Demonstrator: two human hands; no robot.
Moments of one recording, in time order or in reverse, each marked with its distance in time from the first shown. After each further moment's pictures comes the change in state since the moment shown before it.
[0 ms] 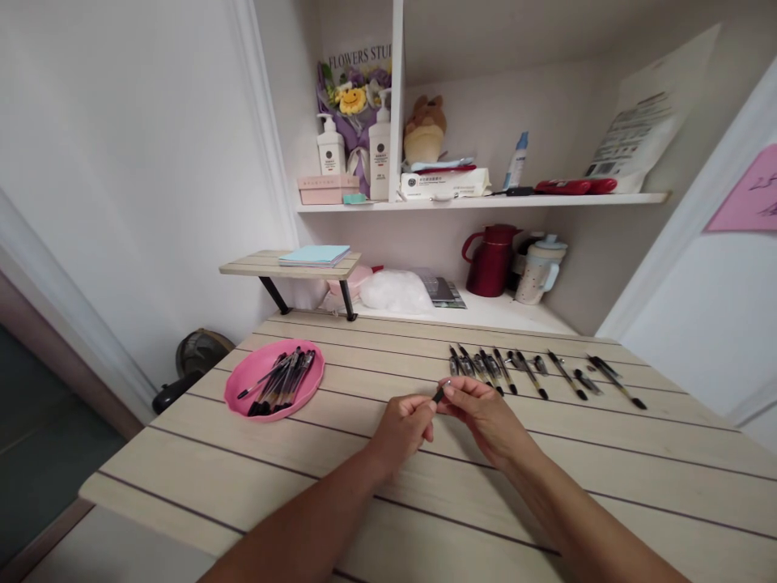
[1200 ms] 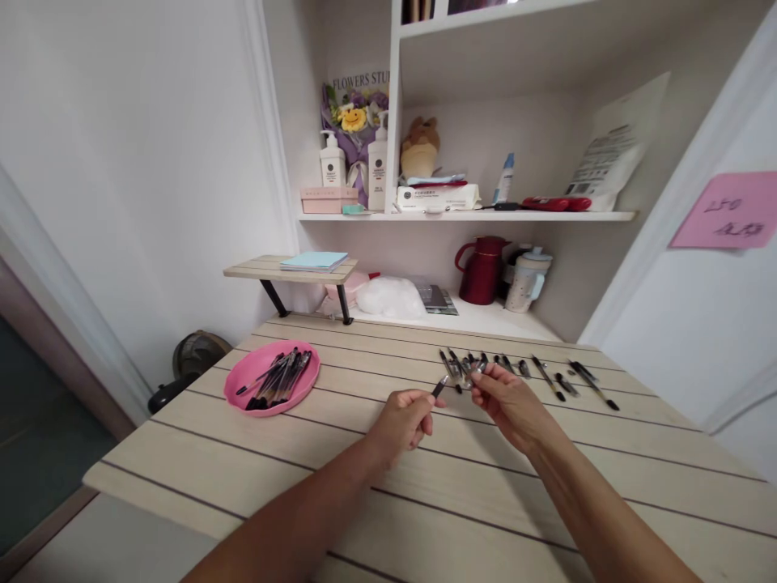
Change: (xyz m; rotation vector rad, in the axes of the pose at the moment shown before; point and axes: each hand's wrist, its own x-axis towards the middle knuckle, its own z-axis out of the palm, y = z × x) left_hand -0.008 0.026 0.016 -0.167 -0.083 -0.056; right_hand 0.002 -0.034 -0.044 -0.216 0.135 -0.124
